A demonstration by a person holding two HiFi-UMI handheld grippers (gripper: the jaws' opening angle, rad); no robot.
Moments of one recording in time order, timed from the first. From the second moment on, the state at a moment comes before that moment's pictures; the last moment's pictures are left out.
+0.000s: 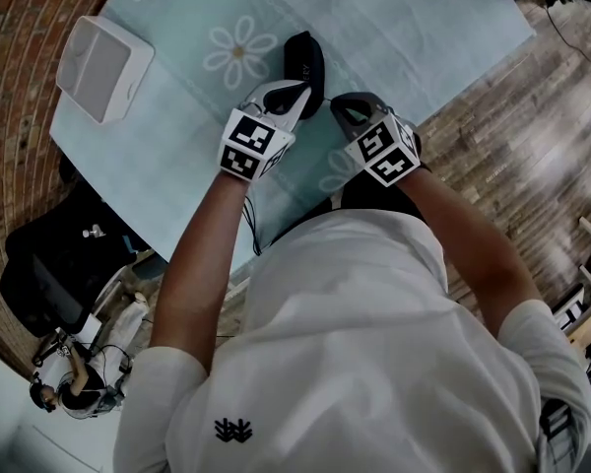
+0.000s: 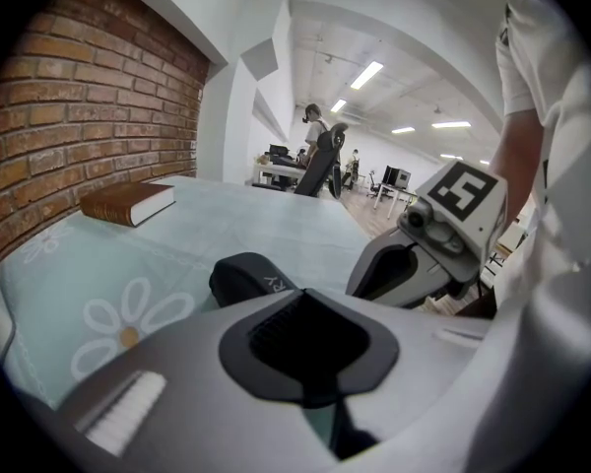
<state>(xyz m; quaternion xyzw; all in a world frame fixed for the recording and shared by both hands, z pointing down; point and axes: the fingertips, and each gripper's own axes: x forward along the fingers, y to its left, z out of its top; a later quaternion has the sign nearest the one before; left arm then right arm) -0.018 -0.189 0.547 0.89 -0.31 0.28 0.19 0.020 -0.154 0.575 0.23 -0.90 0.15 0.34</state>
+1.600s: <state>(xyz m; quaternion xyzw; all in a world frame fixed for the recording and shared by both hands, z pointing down) -0.024 -0.191 0.548 0.86 -0.35 0.29 0.24 0.024 -0.235 0.576 0.14 -0.93 0.11 0.34</state>
